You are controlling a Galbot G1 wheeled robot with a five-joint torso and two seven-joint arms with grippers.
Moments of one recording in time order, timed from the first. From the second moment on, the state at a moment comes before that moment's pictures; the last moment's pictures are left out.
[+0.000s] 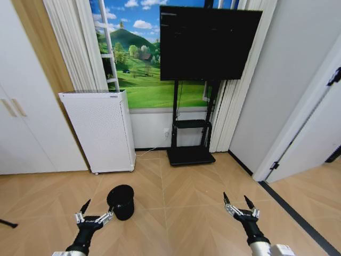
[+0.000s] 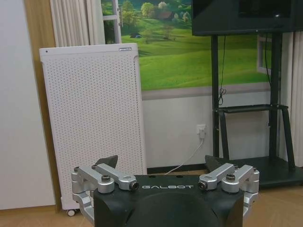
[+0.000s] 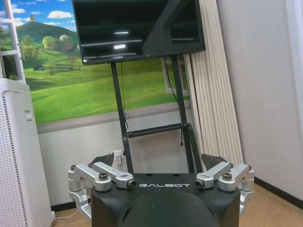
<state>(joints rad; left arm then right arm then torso) 2.02 -1.35 -0.76 -2.33 -0.26 -0.05 0.00 -1.89 1.42 0.80 2.18 0.45 0.16 -0.09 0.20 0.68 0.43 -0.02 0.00</state>
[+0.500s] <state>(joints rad) 2.02 -1.35 -0.76 -2.33 -0.26 -0.05 0.00 -1.88 1.42 0.80 2.18 0.45 0.16 -0.09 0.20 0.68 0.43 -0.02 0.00</state>
